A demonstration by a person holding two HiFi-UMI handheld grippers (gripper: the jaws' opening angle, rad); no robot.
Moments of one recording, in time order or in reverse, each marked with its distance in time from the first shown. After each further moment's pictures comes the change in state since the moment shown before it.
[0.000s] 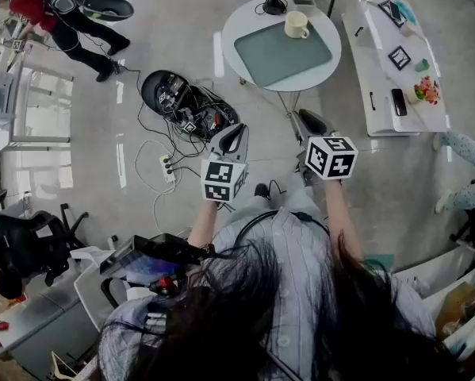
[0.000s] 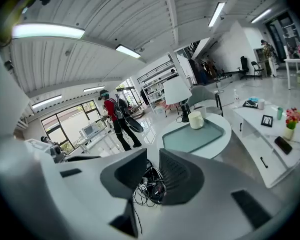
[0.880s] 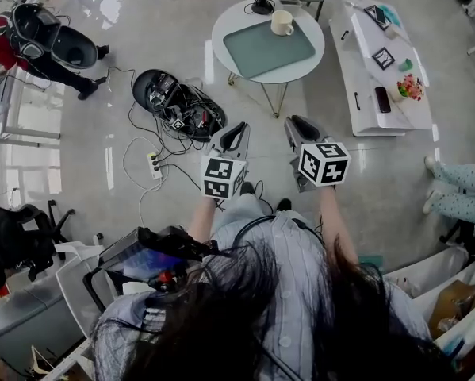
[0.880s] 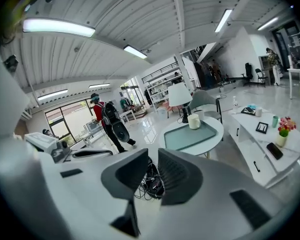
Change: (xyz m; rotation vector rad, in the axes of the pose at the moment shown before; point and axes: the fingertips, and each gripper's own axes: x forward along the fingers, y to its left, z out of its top) left arm -0.029 -0.077 -0.001 -0.013 -0.059 -0.024; right arm -0.083 0.013 -0.025 -0.075 -0.009 0.011
